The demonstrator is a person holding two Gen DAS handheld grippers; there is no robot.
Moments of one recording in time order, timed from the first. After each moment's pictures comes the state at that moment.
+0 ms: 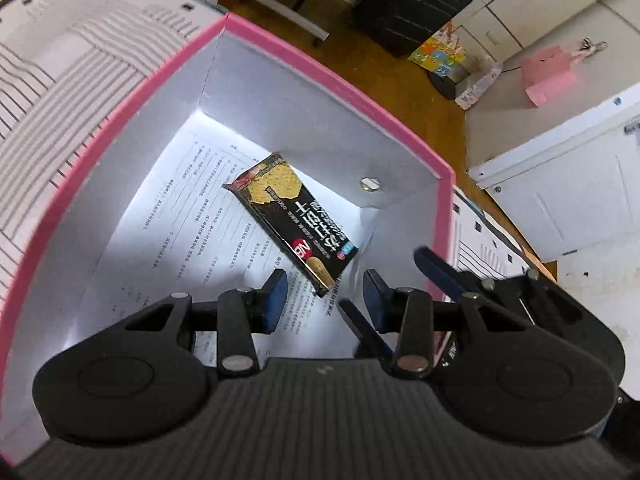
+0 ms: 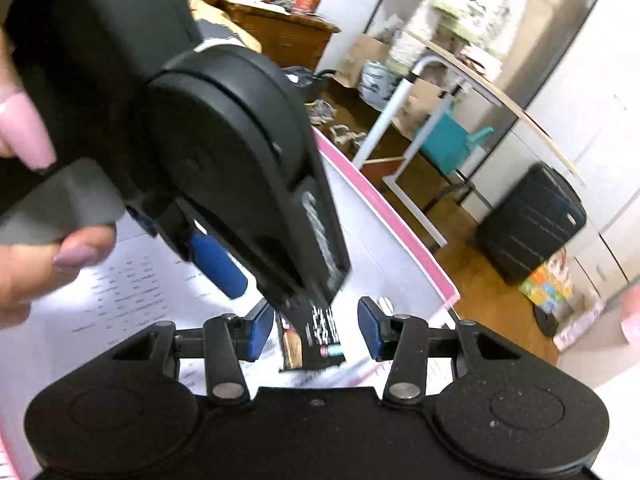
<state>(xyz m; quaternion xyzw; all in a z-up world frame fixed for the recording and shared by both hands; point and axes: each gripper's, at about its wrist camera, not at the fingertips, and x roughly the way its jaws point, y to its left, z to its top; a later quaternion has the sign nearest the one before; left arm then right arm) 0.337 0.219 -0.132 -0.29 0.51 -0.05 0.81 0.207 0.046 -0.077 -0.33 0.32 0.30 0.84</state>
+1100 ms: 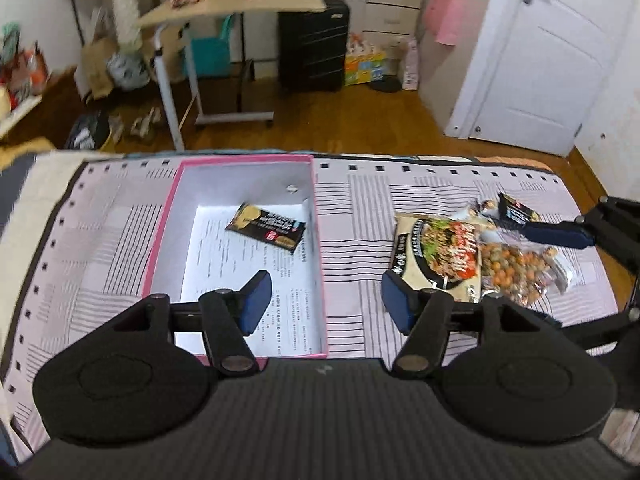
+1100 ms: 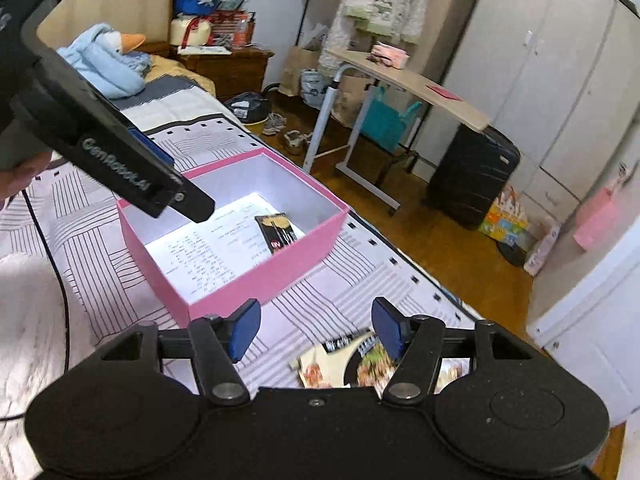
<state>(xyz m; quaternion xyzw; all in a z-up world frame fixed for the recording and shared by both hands) 0.148 0.118 0.056 0.01 0.42 -0.10 0.90 0.063 -0.101 0.055 -0.22 0.34 0.23 0.88</state>
